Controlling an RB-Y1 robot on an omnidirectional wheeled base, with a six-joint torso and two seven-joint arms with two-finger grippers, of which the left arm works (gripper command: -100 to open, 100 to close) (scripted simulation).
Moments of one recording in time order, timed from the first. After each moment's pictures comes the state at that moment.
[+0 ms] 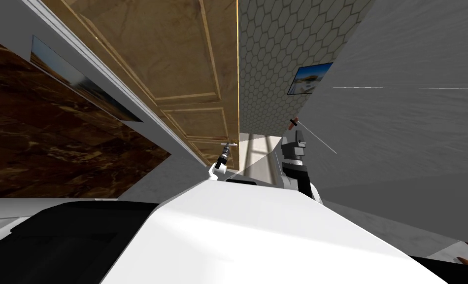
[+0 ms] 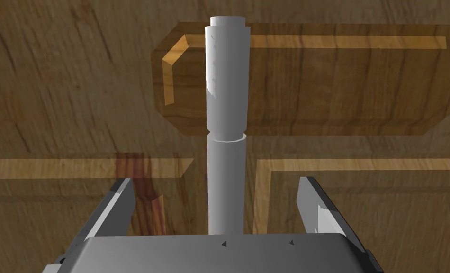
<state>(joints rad) 0.02 0.08 -0.17 -1.33 -0.02 -0.28 0.10</state>
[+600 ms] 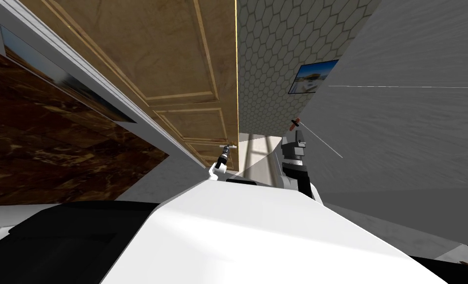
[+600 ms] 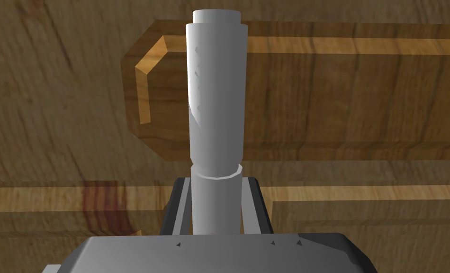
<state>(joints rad) 0.01 0.07 -0.16 -1.32 -0.02 -0.28 0.09</state>
